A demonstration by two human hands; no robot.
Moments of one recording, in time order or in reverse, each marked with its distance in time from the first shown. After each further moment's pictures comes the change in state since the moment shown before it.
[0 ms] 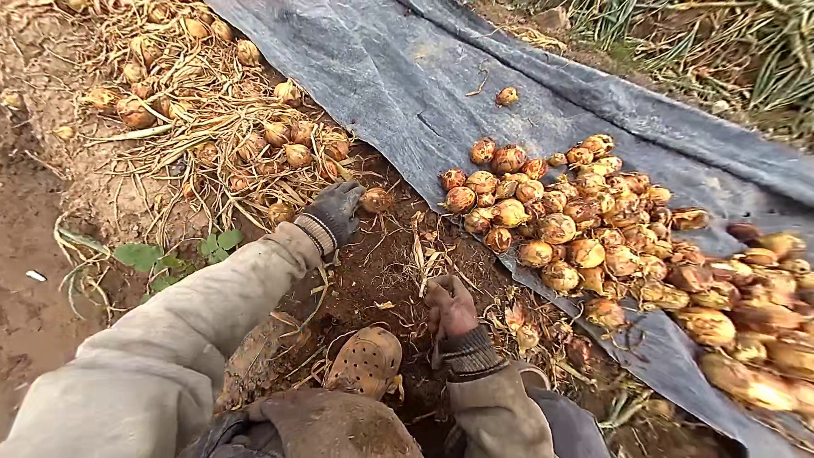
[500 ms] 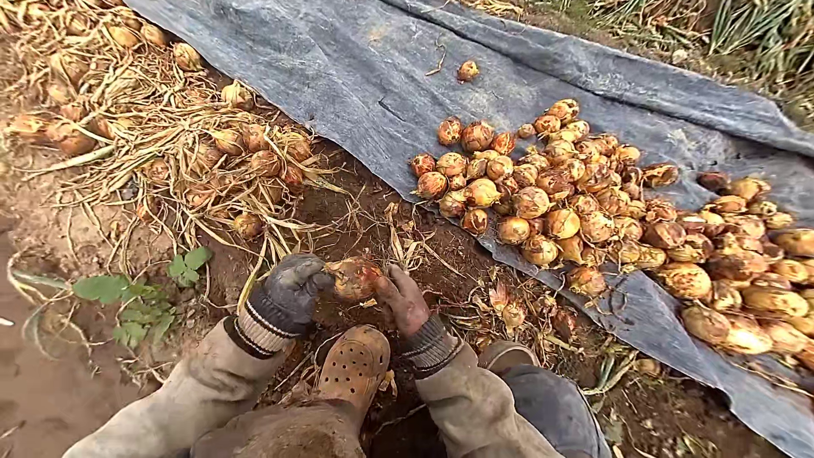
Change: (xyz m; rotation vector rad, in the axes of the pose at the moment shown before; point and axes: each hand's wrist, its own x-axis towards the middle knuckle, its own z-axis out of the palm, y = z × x) left_hand -0.127 0.050 0.018 -0.602 0.390 0.215; right_hand 0.012 0.015 0.025 -0.064 -0.299 -0.258
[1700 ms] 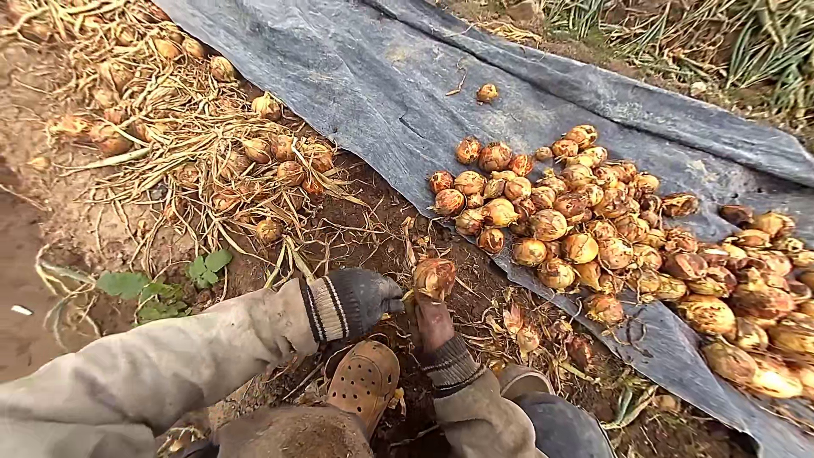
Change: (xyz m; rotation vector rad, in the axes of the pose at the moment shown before) left_hand 0.081 0.062 0.013 0.351 -0.895 -0.087; right_hand 0.006 0.006 -0.003 0.005 0.218 0.171
